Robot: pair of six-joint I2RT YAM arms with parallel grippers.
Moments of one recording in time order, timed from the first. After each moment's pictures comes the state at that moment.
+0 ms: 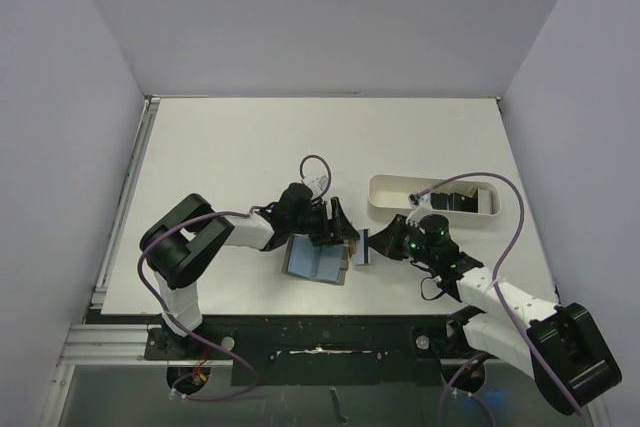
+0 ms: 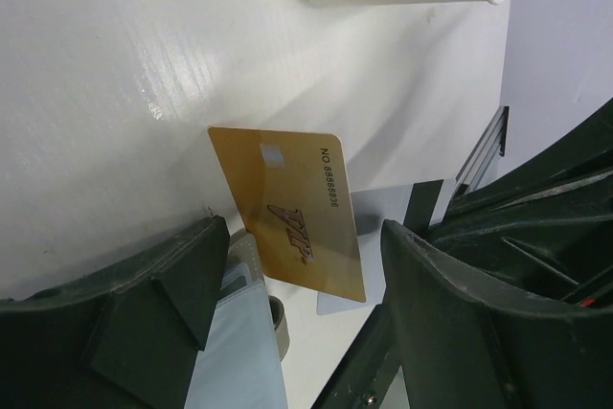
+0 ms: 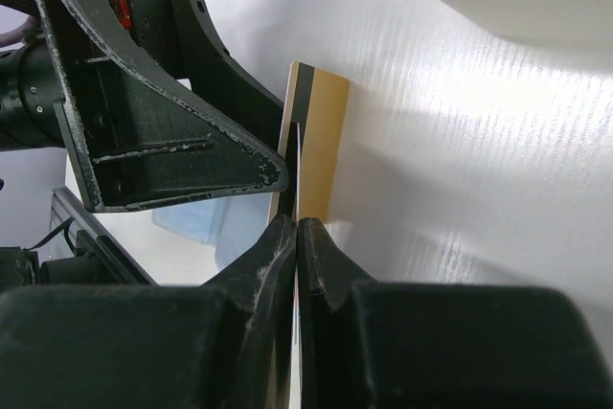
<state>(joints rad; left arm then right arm) -0.76 1.85 0.80 0.45 0.42 -0.96 0.45 1.00 0.23 0.26 -0.30 0.75</state>
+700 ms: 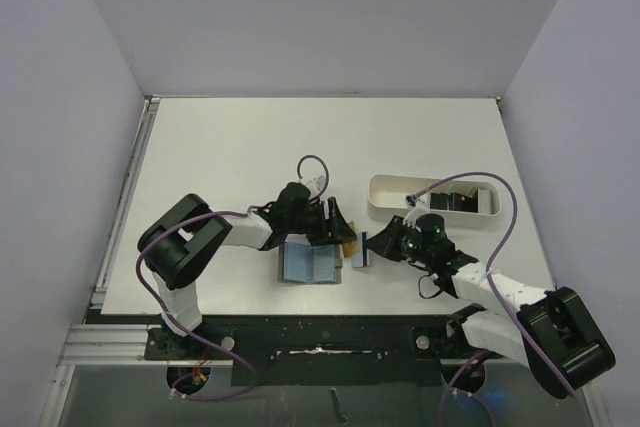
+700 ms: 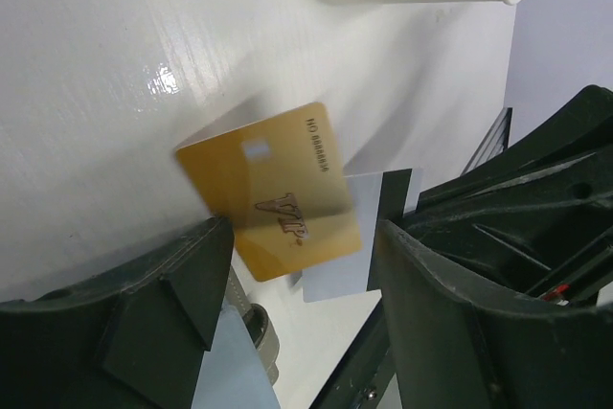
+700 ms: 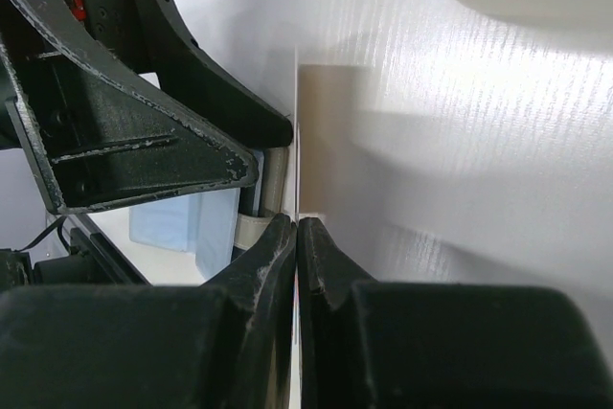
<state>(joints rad) -0.74 1.84 0.79 0.43 0.43 -0.96 0.45 1.09 0.23 0.31 -0.32 0.77</state>
